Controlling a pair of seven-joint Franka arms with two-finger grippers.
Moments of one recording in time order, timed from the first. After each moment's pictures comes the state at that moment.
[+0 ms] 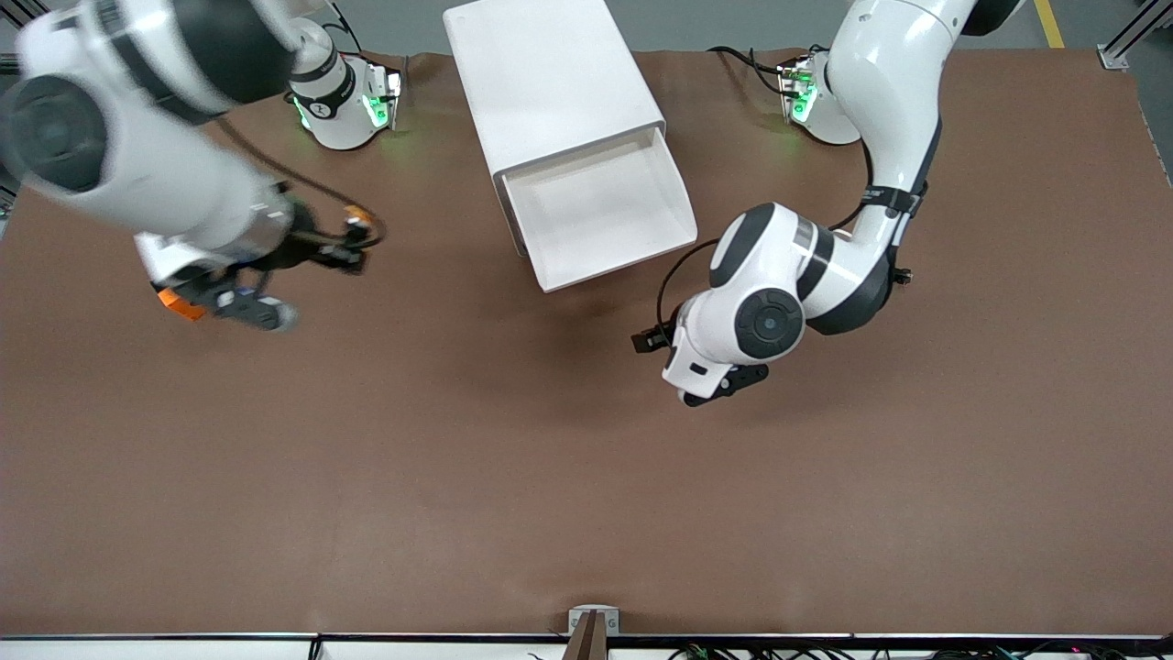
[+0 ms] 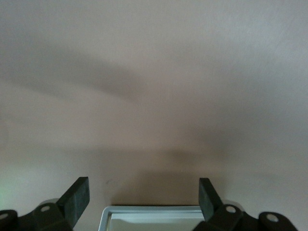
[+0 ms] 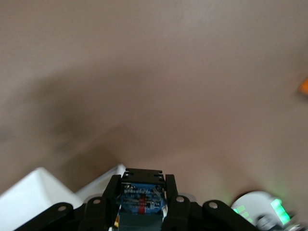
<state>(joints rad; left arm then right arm) -0.49 0.62 -0.08 -1.39 -0.26 1.78 -0.84 0.27 0.29 -0.05 -1.31 0.16 1.37 0.47</state>
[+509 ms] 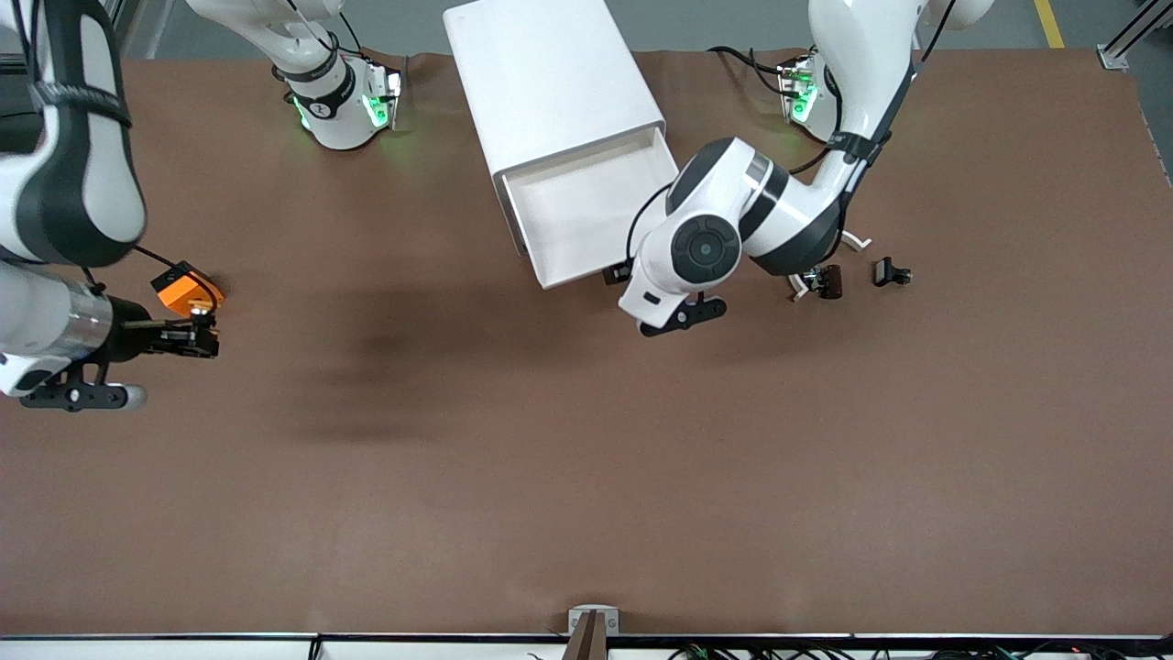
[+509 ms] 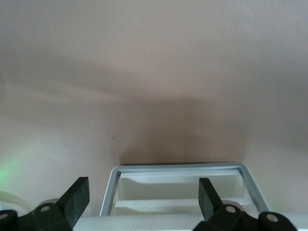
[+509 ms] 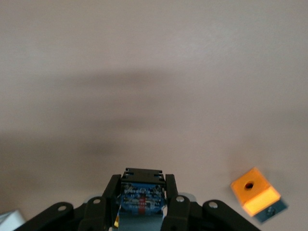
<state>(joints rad) -0.53 0.48 -0.16 -1.59 -0.26 1.79 -0.87 -0.01 0.30 -0.05 -1.65 0.04 1.82 -0.07</state>
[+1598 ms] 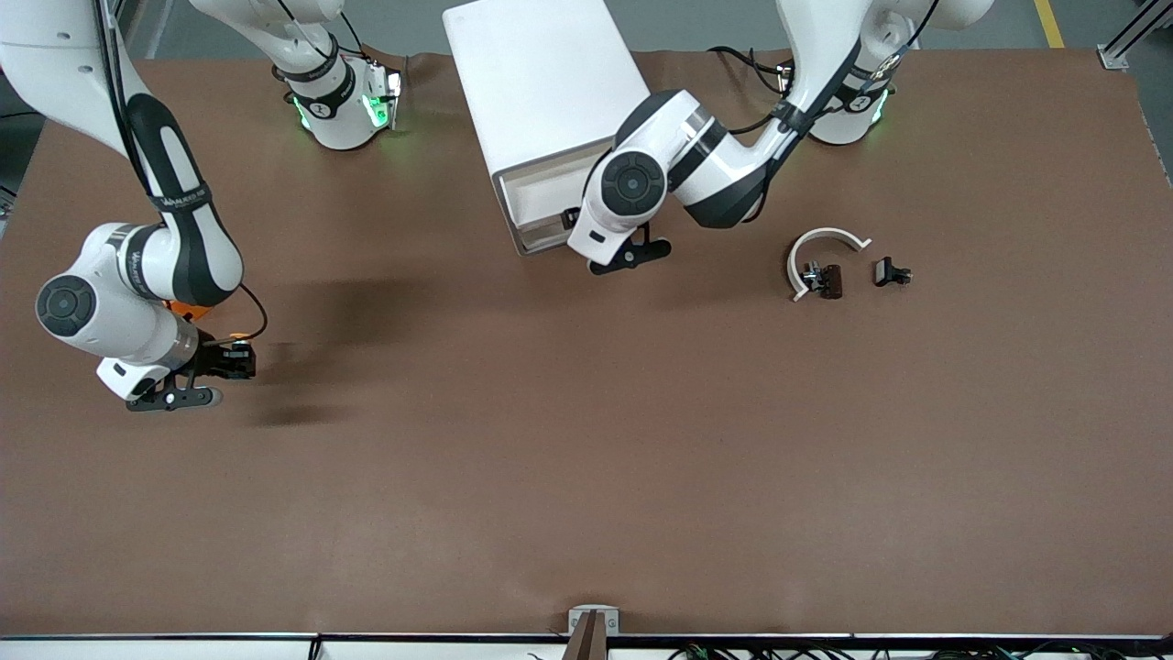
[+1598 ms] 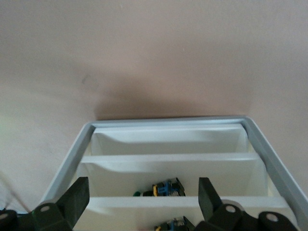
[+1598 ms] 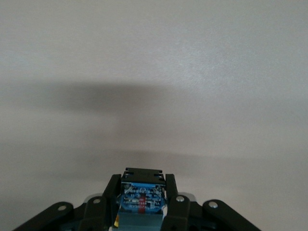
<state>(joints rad) -0.54 0.45 -0.36 -1.71 -0.26 1.90 -1.04 -0.10 0.43 -0.05 -2.03 -0.03 2.43 -0.23</state>
